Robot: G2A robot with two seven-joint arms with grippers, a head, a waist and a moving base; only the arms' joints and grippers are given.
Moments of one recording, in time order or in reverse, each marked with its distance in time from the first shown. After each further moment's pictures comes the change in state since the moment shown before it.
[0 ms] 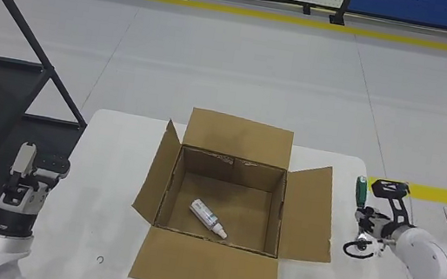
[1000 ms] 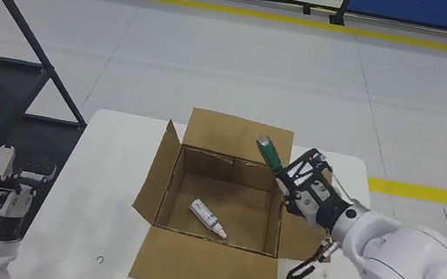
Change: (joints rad) left arm 0.033 0.000 -0.056 0.011 -0.062 -0.034 0.011; right arm 0.185 -0.008 -0.432 -0.508 -0.013 -0.100 0.079
